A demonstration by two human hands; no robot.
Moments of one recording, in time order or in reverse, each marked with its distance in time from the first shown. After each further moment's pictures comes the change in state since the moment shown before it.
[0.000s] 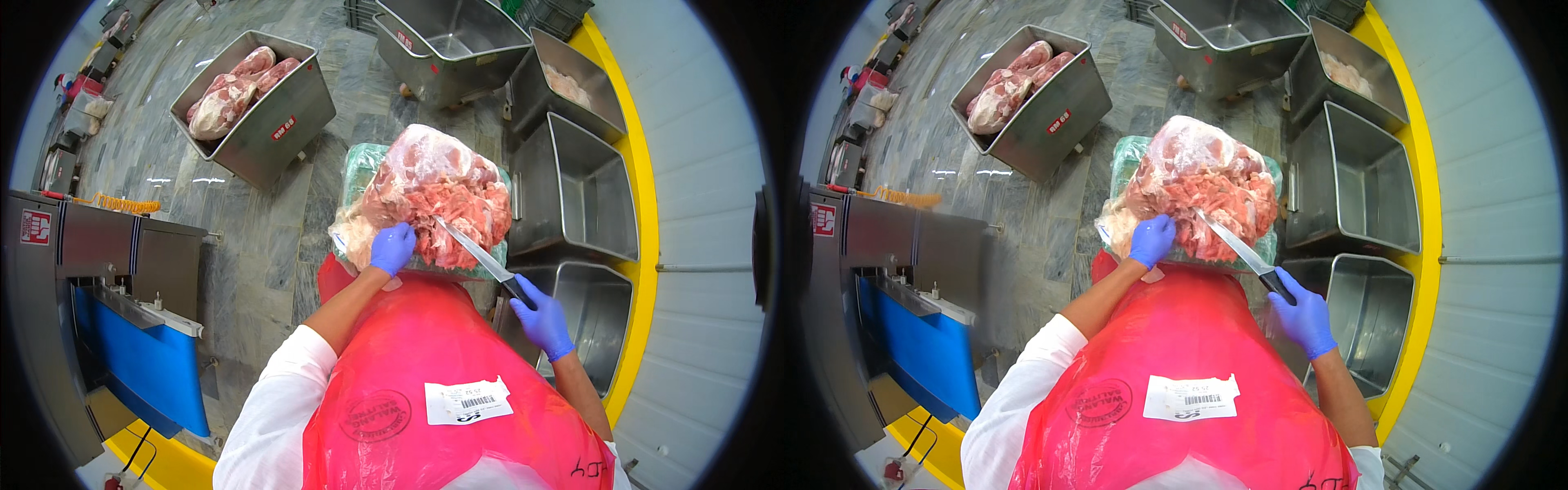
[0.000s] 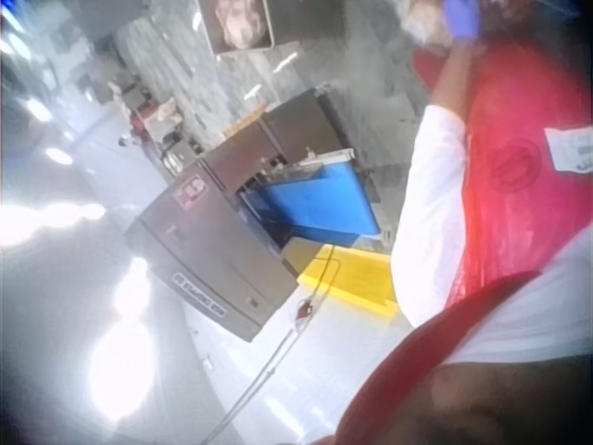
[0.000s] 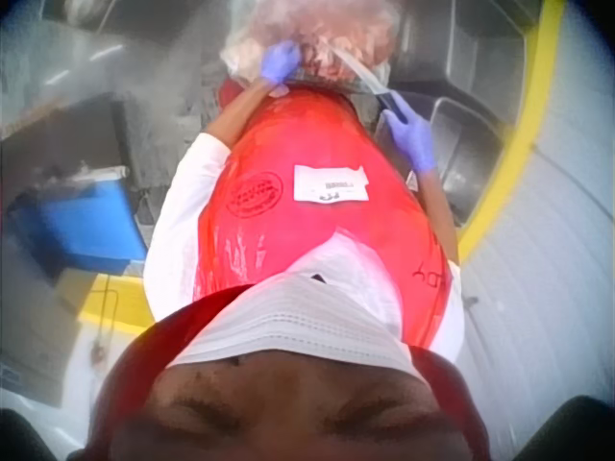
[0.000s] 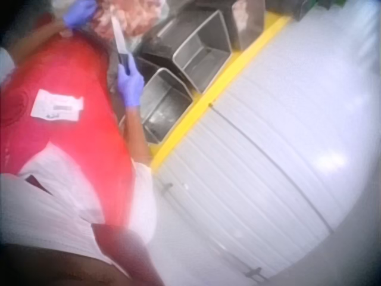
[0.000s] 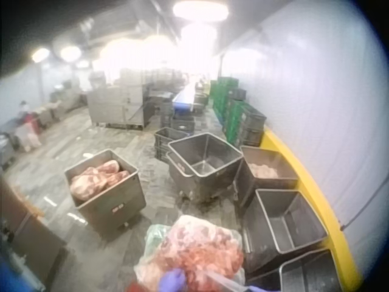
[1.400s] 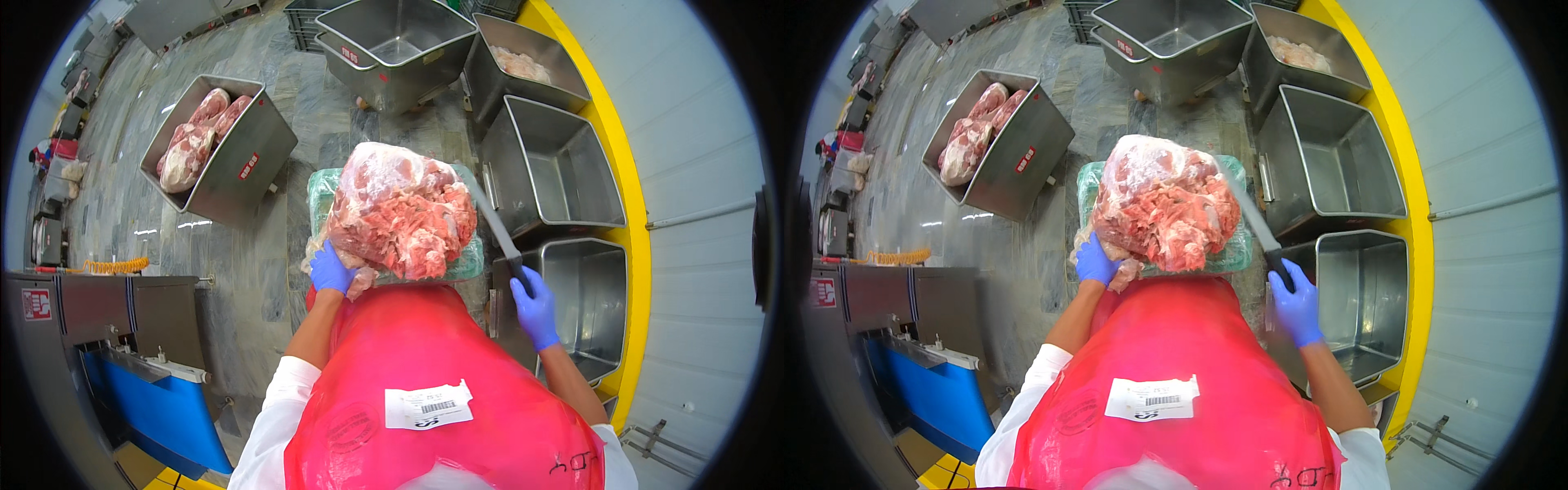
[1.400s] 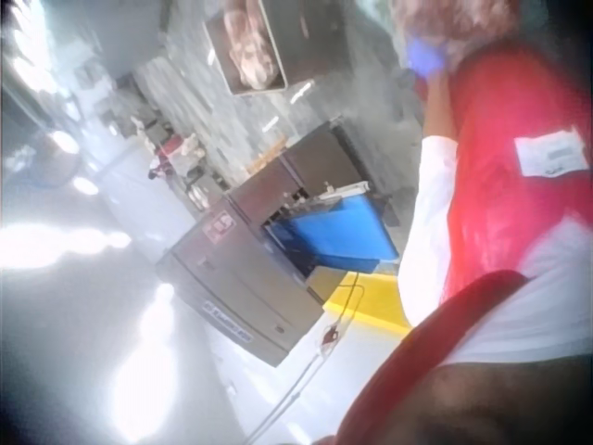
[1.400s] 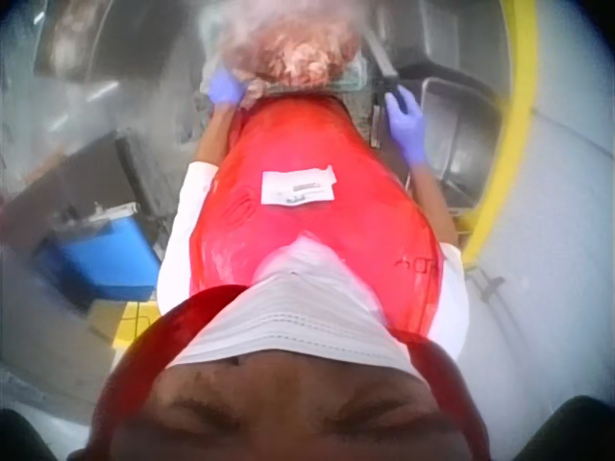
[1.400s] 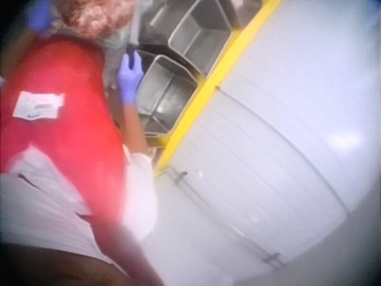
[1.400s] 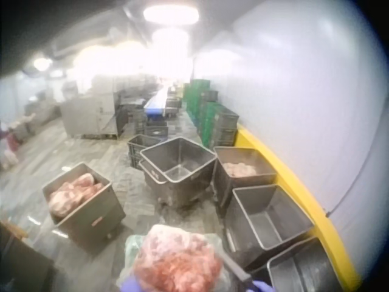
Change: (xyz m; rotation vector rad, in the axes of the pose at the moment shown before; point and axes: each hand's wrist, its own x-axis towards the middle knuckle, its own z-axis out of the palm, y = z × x) left_hand 0.001 -0.035 -0.044 0.486 -0.180 -0.377; right_hand 0.006 0.051 0.016 0.365 0.418 0.039
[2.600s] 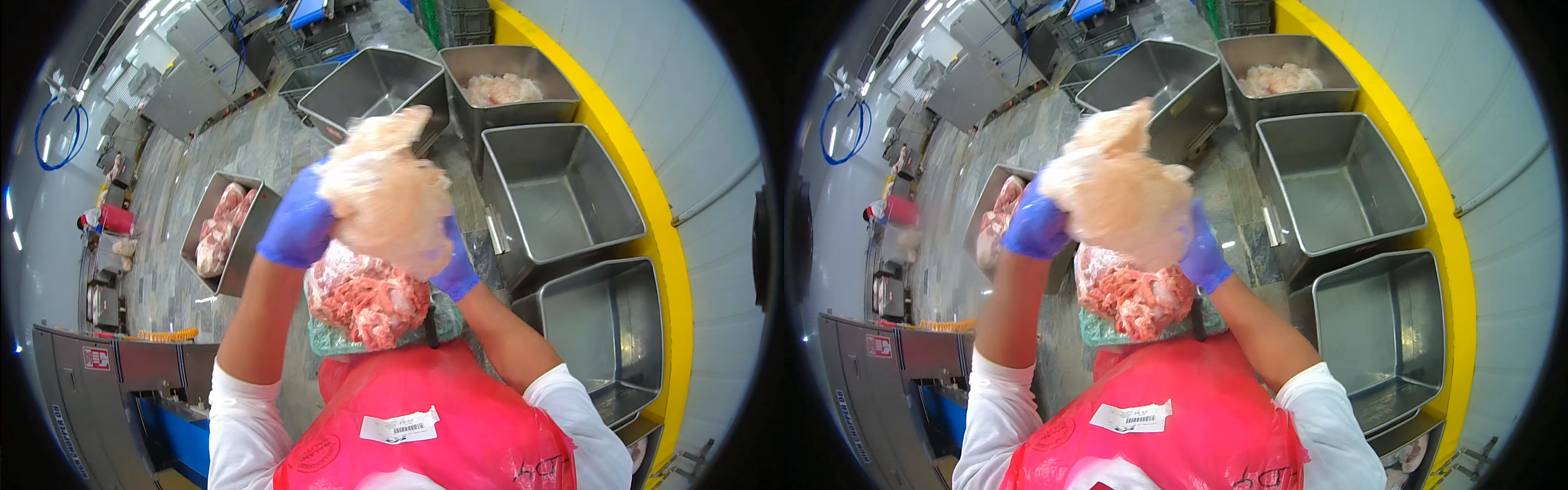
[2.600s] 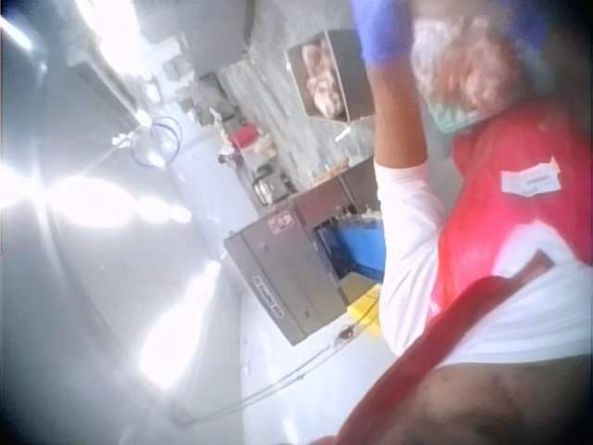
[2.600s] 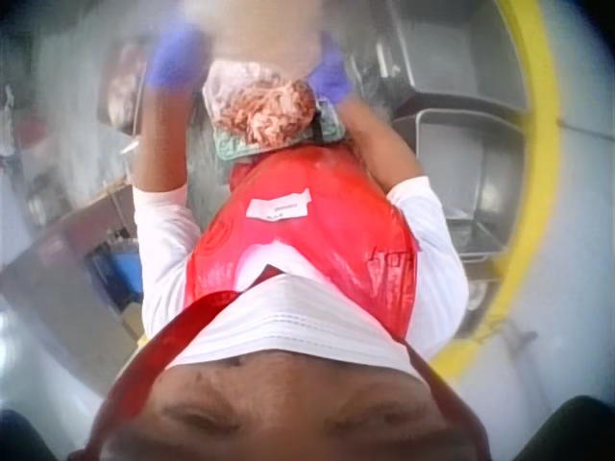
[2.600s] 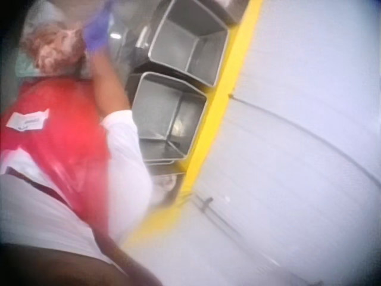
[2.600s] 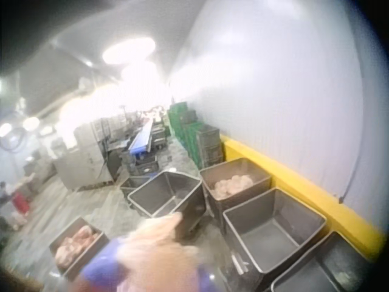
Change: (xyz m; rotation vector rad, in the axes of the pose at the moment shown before) left_hand -0.053 0.377 -0.329 -1.085 -0.414 0.980; right_hand 0.245 -0.004 0.074 1.505 -0.428 -0.135
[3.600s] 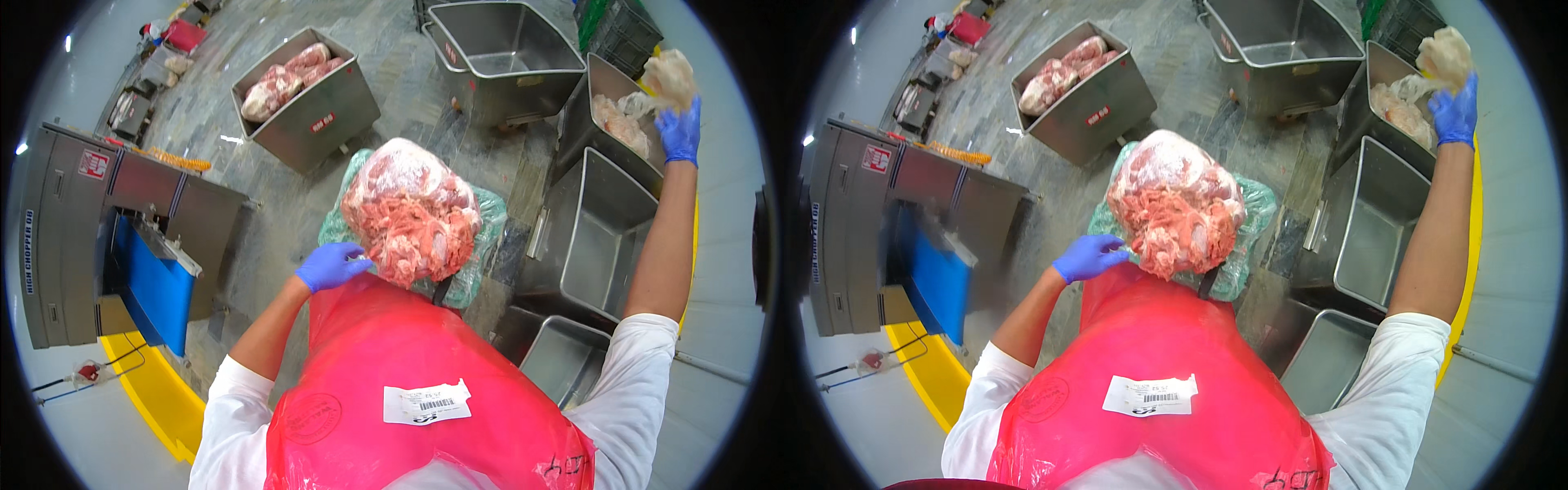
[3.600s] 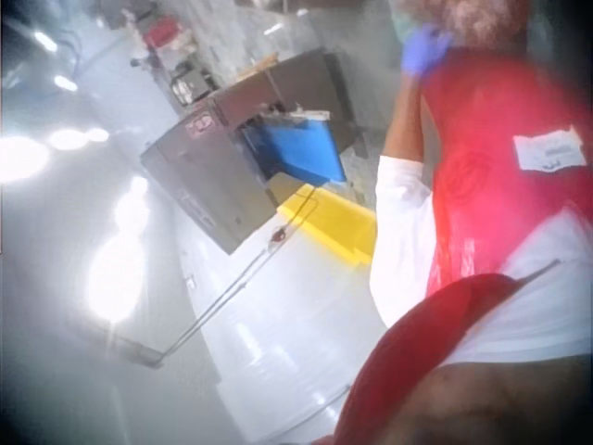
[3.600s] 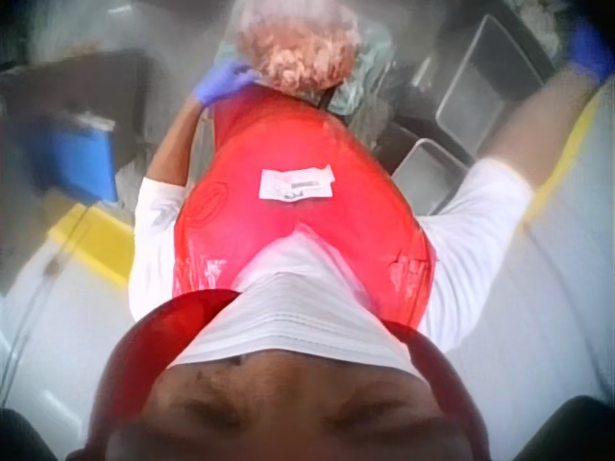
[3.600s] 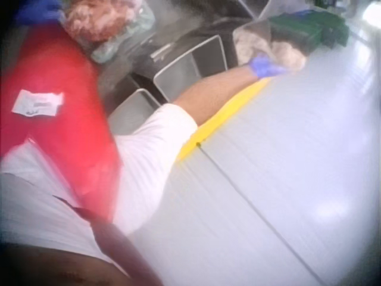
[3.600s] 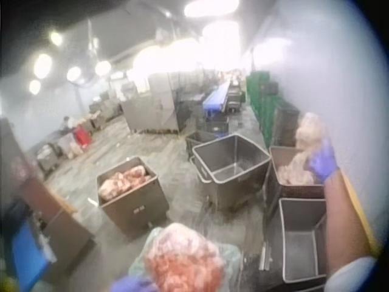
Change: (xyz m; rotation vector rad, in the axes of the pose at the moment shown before) left_hand -0.267 -0.179 -0.013 0.689 0.207 -0.910; right_hand 0.293 -0.326 -0.079 -0.518 0.302 -0.212
